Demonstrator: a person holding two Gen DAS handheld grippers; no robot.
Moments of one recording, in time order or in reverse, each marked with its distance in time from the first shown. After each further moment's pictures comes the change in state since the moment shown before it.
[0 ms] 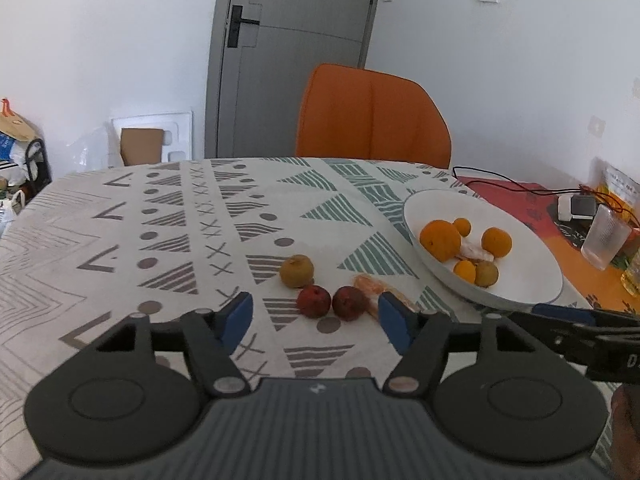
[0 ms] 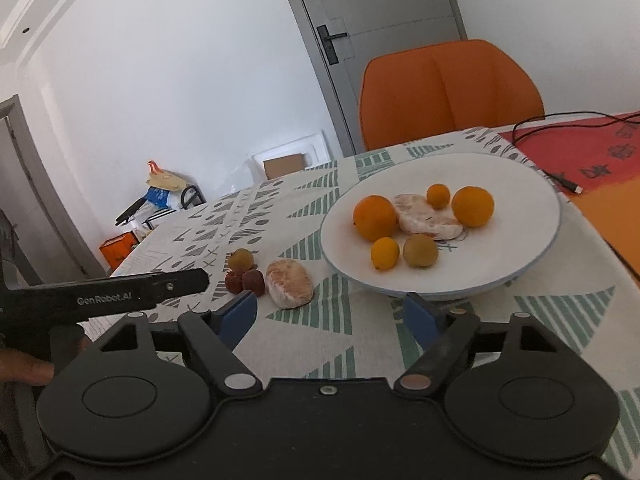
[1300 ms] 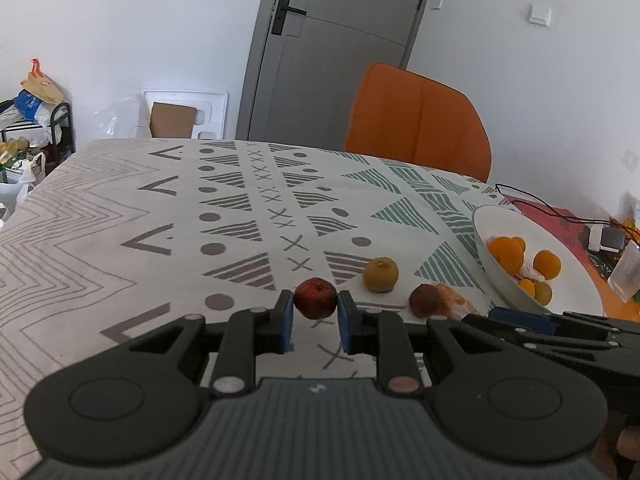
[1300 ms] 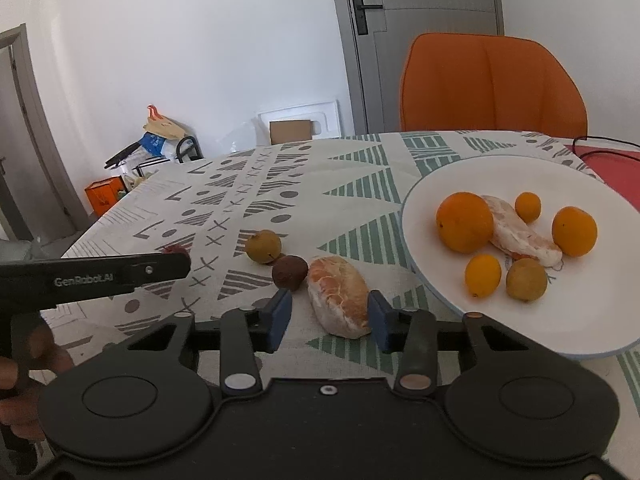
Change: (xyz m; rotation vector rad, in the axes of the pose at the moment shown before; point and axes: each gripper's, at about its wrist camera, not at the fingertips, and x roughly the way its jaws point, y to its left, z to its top) left arm 0.007 0.061 -0.002 -0.122 0.010 0.047; right arm 0.075 0.060 0.008 -0.164 0.092 -0.054
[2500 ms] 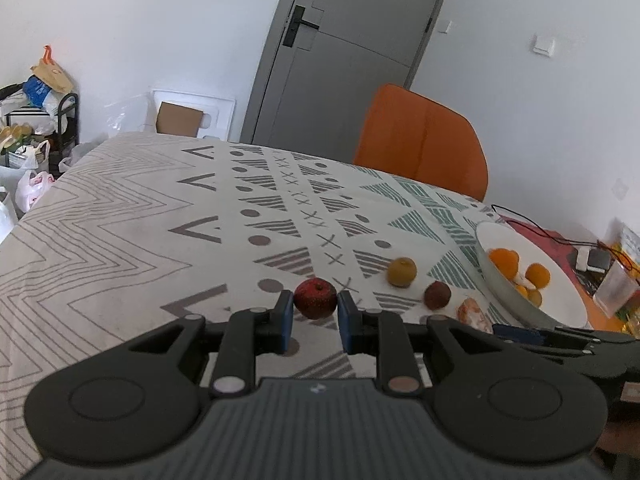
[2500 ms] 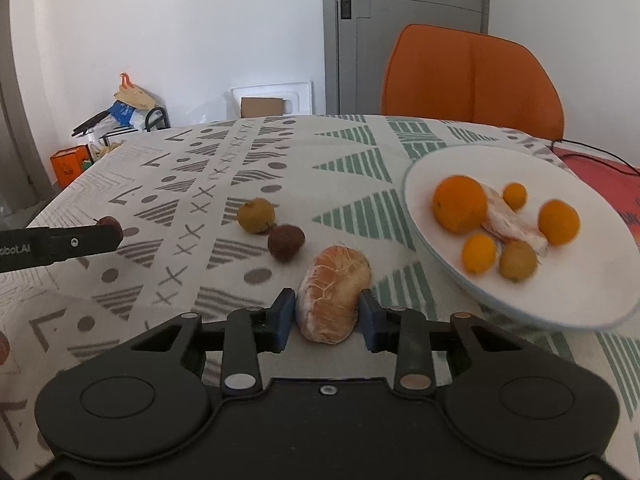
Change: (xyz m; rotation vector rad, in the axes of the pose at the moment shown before) left arm -0.032 0.035 -0.011 -0.057 -0.039 -0.041; right arm -0.002 0.027 -0.010 -0.053 0.058 -0.137
